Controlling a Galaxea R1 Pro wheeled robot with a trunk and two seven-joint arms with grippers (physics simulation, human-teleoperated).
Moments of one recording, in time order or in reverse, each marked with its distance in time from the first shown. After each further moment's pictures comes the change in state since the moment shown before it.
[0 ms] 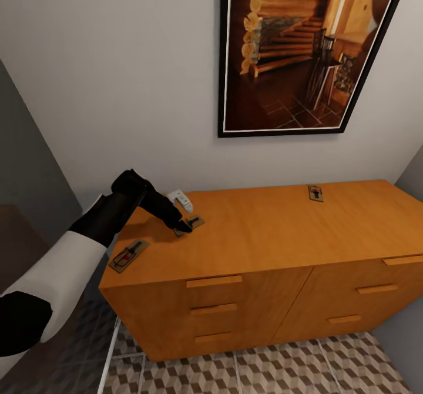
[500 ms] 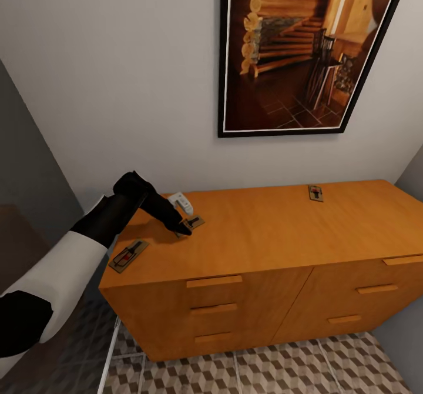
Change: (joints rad) left arm 0.000 0.000 -0.016 0.019 -0.002 0.000 0.000; right arm 0.000 0.000 0.000 0.000 0.000 0.000 0.001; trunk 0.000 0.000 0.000
